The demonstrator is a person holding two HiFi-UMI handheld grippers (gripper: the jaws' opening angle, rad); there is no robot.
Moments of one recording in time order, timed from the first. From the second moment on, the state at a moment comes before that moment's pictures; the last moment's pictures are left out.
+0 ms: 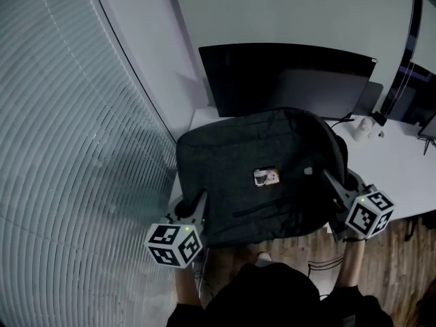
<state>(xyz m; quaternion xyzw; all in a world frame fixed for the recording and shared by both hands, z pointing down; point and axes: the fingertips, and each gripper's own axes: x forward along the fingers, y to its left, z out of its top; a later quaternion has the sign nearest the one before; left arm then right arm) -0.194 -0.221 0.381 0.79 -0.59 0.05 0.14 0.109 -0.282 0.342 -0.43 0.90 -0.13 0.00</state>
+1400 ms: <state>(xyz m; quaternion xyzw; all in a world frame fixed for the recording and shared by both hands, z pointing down) -0.198 -0.370 0.517 0.76 -0.58 0.15 0.27 0.102 -0.444 0.490 -0.42 0.87 -0.26 -0.08</state>
